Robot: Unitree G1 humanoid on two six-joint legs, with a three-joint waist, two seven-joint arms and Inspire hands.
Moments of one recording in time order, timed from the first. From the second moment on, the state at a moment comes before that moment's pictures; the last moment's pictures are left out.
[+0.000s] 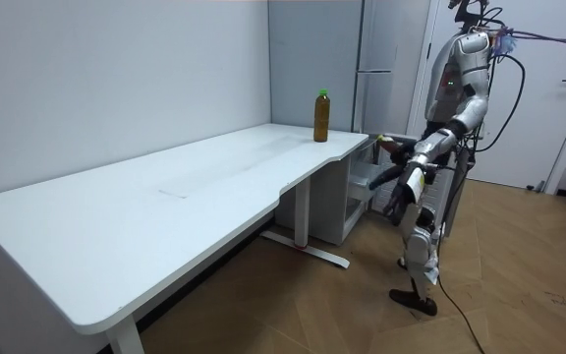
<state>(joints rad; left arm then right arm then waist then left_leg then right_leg) 0.34 0.21 0.33 0.59 -0.54 -0.23 0.55 0.35 -0.23 -0.11 0.88 0.59 0.04 0.57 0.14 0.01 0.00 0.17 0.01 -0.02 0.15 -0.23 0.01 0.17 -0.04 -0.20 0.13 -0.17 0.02</state>
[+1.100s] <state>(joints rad) 0.34 0.18 0.15 1.04 -0.38 0.00 0.13 0.21 -0.23 -0.08 1.05 1.16 0.07 0.40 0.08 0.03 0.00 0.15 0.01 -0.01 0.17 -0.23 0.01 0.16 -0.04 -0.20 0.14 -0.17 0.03</state>
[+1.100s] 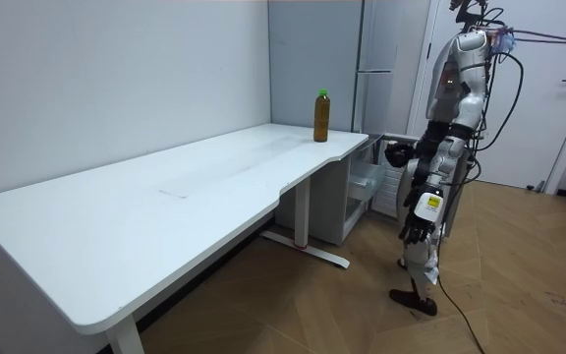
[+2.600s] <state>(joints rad) -0.07 0.26 -0.16 1.23 -0.17 0.02 -0.03 -0.53 -0.41 -0.04 1.36 1.41 0.13 0.25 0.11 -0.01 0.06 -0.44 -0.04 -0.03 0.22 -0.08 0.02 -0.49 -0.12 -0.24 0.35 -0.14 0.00</state>
